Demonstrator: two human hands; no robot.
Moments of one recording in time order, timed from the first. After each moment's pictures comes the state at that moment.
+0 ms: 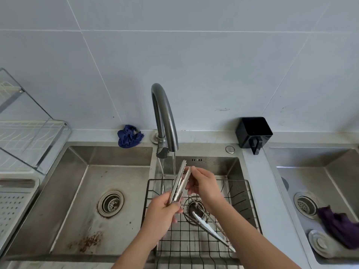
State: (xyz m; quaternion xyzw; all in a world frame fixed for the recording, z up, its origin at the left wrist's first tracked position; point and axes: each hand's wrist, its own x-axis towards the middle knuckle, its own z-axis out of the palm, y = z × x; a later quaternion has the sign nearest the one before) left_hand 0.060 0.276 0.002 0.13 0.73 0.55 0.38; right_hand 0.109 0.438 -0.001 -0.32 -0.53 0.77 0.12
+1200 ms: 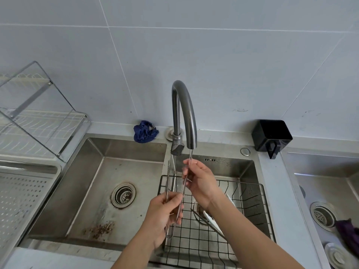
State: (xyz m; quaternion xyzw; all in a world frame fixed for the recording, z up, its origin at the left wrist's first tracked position) left_hand 0.050 0.250 0.001 -0.04 0.58 0.69 0.43; right_hand 0.072 0.410 0.006 -0.24 -0.39 0.88 0.10
